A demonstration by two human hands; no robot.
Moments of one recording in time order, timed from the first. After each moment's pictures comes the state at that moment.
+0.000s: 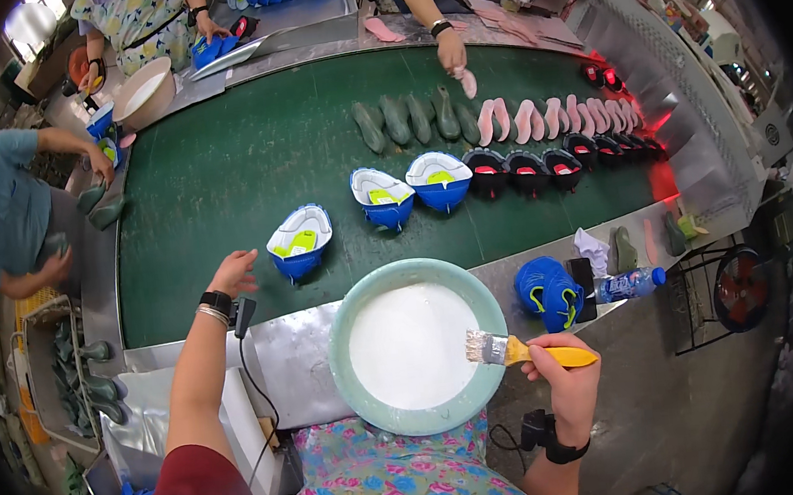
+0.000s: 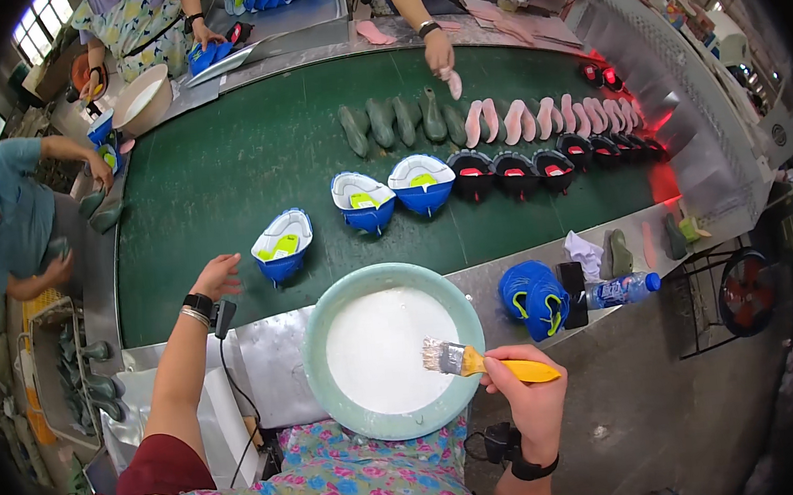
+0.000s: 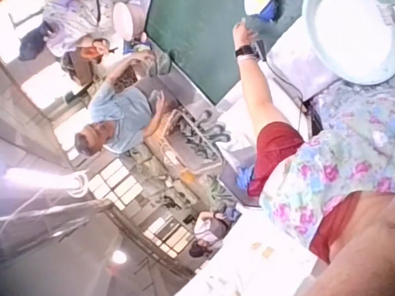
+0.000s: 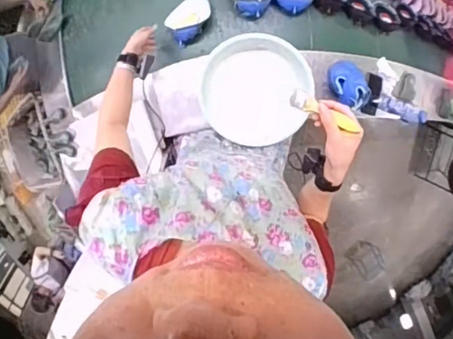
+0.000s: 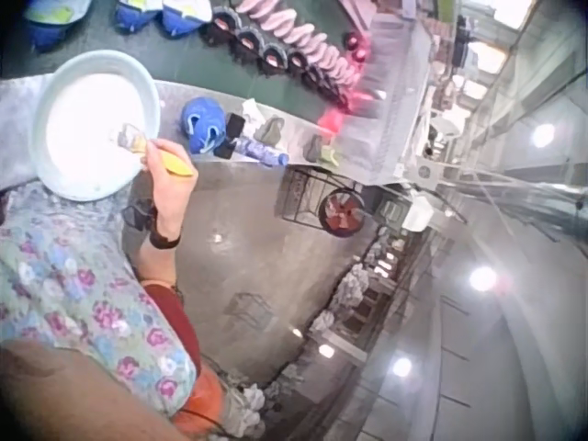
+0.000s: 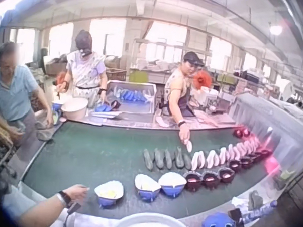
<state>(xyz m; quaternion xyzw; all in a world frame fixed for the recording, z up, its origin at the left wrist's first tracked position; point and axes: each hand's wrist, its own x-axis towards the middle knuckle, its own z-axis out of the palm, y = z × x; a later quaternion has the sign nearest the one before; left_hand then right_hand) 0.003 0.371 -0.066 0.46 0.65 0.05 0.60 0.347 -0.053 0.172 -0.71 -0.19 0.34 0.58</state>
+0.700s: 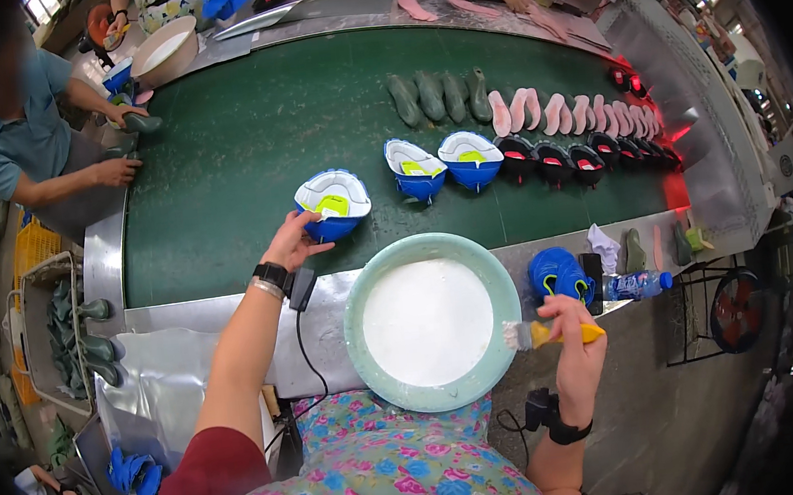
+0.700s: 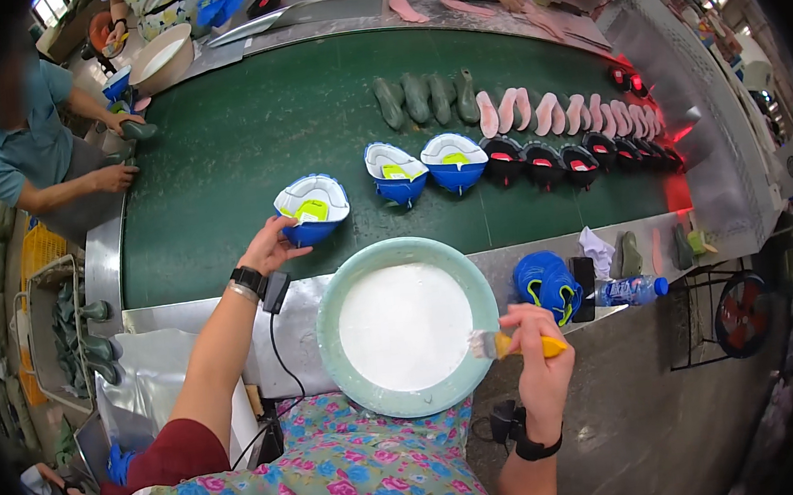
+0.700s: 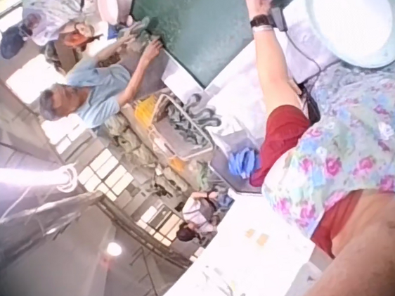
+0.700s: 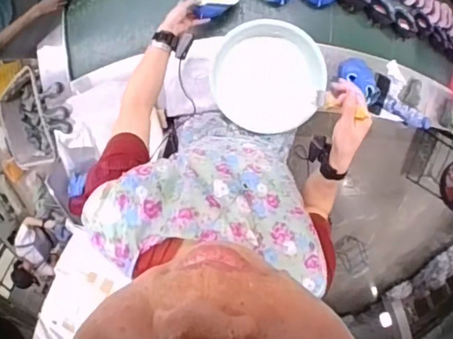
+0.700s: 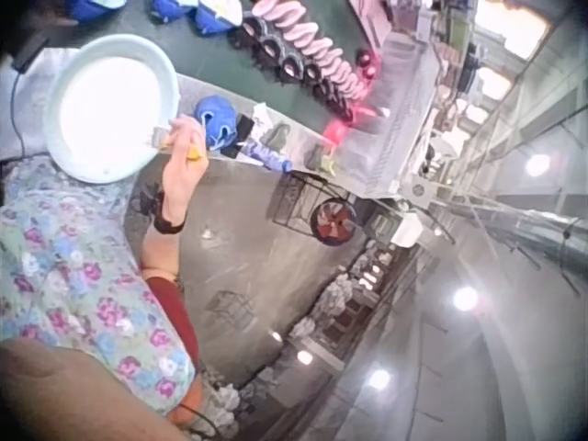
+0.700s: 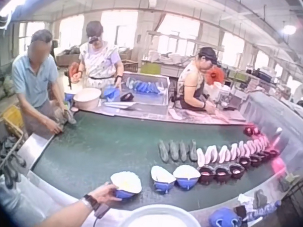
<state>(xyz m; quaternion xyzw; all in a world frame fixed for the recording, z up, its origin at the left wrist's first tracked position) 0.059 0.317 -0.065 0.27 0.50 0.22 0.79 0.329 -0.028 0.156 -0.71 -0.35 0.25 0.55</state>
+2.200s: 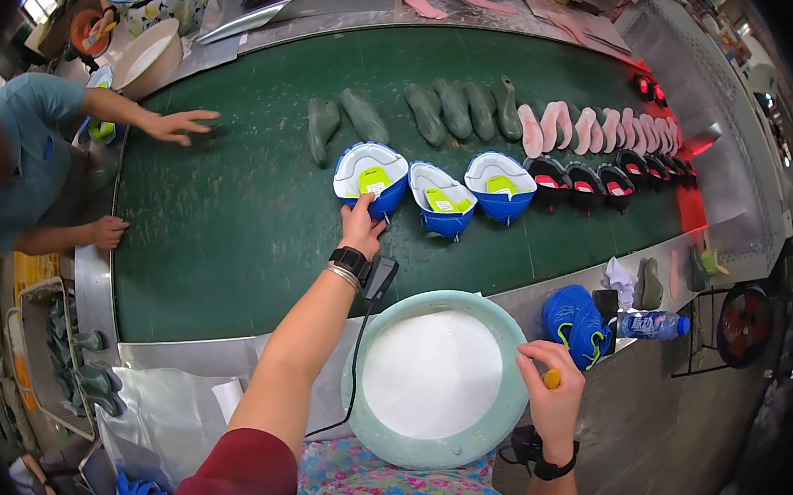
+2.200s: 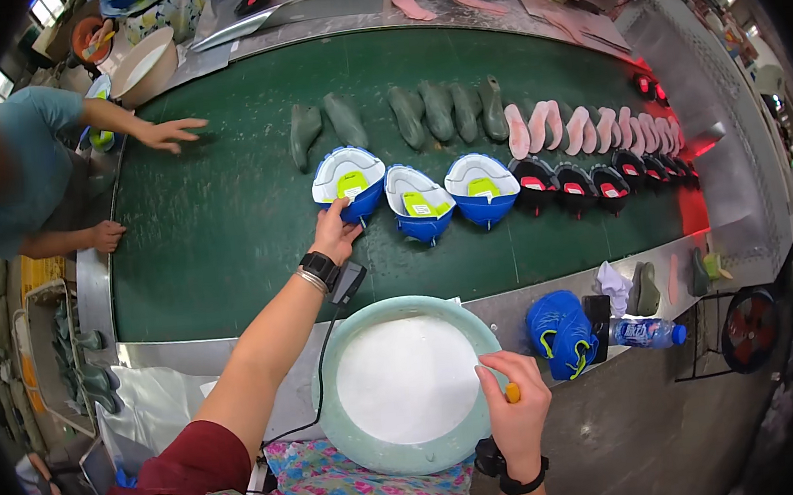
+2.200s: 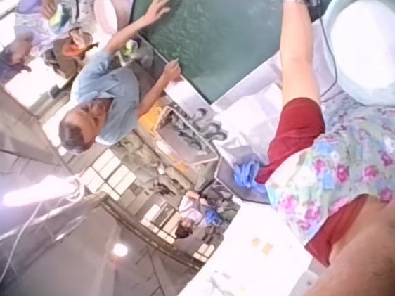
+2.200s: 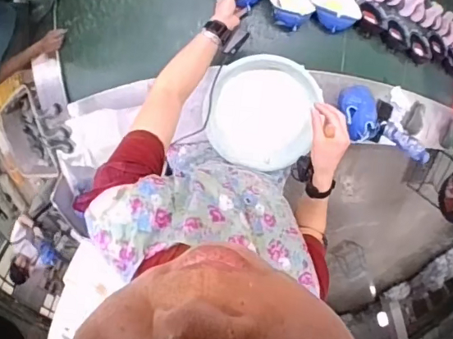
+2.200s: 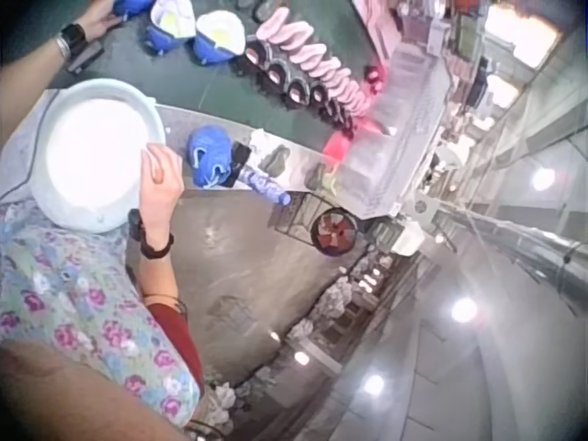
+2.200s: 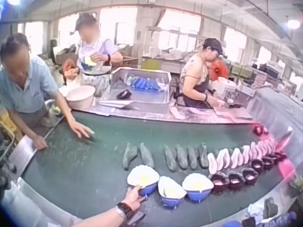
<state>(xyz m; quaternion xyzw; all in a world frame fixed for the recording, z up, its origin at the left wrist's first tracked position) 0.204 0.380 -0.152 0.16 0.53 0.33 0.76 0.306 0.055 0.106 -0.82 -0.37 0.19 0.39</state>
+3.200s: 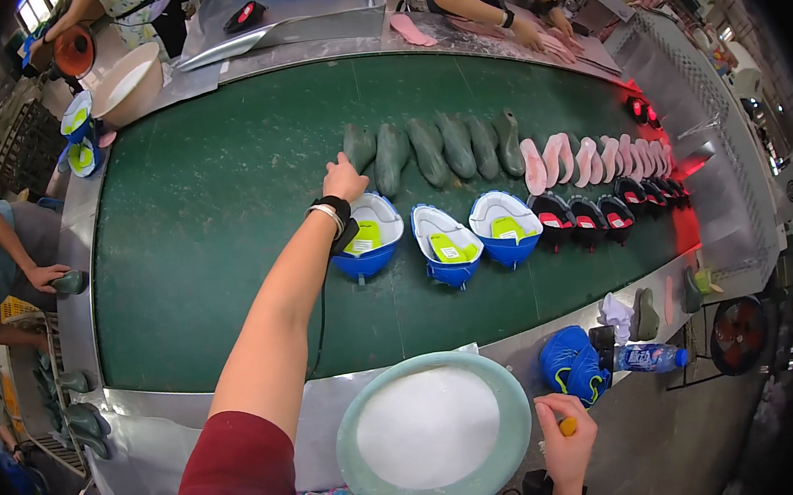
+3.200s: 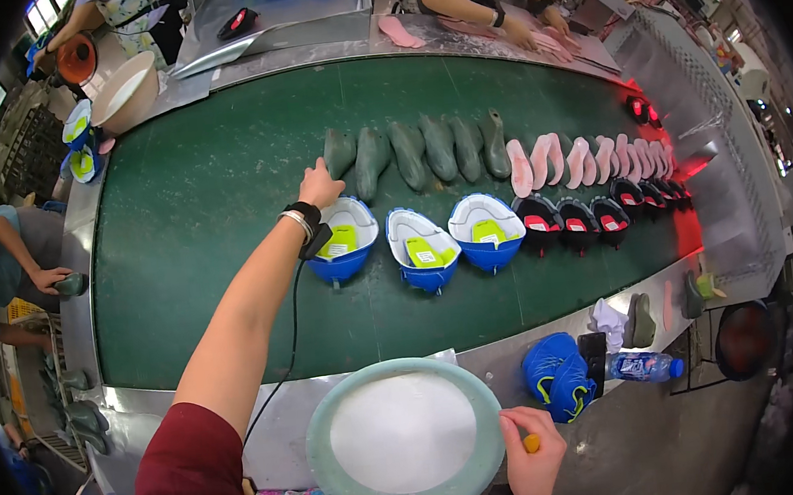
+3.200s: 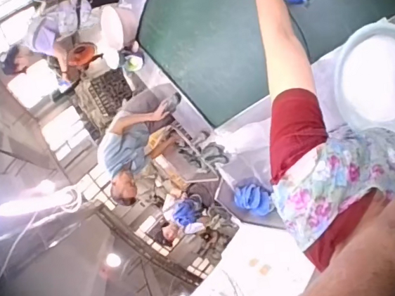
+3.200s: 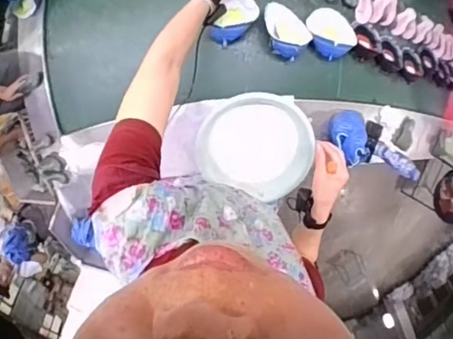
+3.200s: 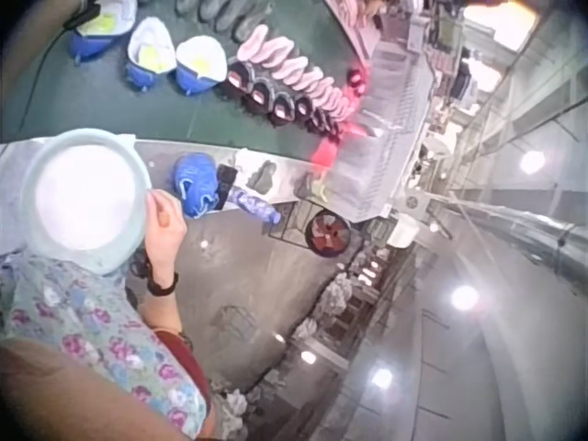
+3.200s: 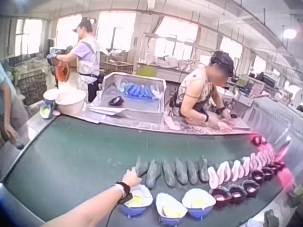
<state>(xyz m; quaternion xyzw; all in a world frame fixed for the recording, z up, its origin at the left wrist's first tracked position) 0.245 0.553 -0.157 0.74 0.58 0.08 0.35 0.307 0.058 0.092 -0.87 -0.29 0.19 0.36</state>
